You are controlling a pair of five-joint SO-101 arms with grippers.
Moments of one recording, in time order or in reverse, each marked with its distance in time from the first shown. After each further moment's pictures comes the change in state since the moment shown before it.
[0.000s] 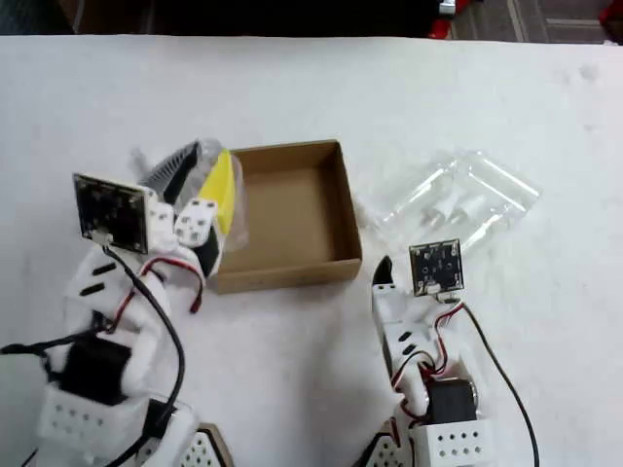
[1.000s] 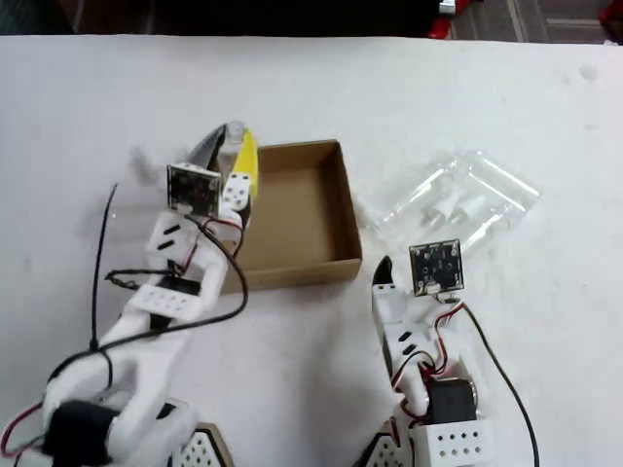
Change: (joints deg) left arm -3.3 51.5 16.4 -73.3 -6.3; right arm 0.0 0.0 0.0 0.0 0.0
